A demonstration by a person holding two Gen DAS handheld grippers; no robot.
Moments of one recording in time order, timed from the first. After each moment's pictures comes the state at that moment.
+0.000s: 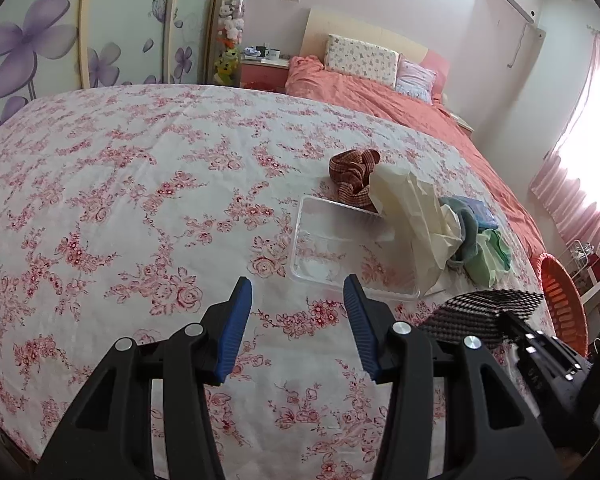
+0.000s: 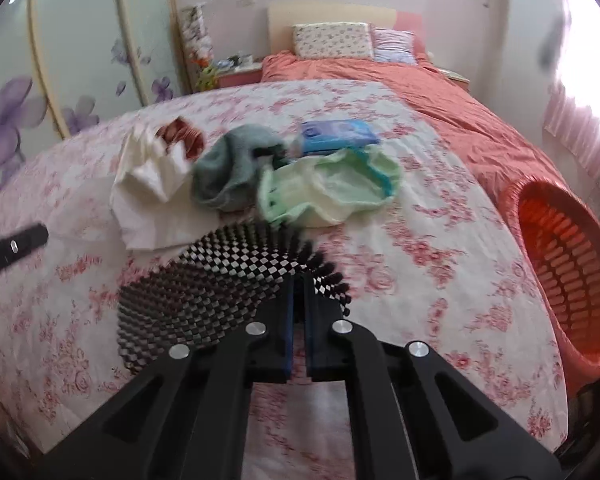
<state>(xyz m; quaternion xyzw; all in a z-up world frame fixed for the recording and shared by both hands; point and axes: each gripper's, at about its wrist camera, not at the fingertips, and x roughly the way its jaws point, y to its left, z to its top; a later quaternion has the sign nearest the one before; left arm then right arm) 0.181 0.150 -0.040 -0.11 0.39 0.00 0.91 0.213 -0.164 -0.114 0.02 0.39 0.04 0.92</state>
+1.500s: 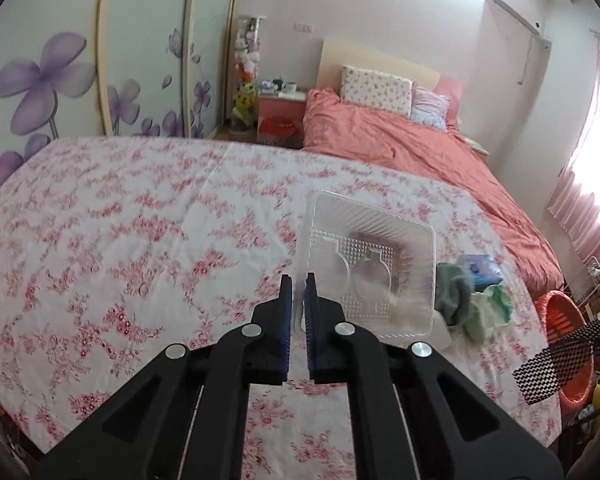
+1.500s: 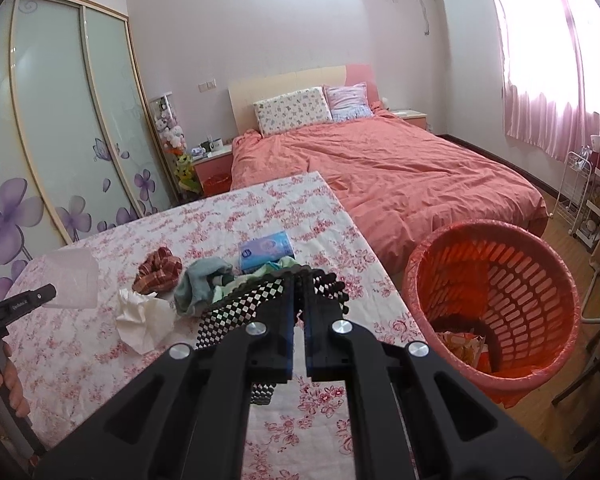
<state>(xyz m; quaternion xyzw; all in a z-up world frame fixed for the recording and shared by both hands) 0.190 0.158 0.021 -0.09 0.34 0.04 0.93 0.164 -0.245 -0.021 0.10 0.27 0.00 0.96</state>
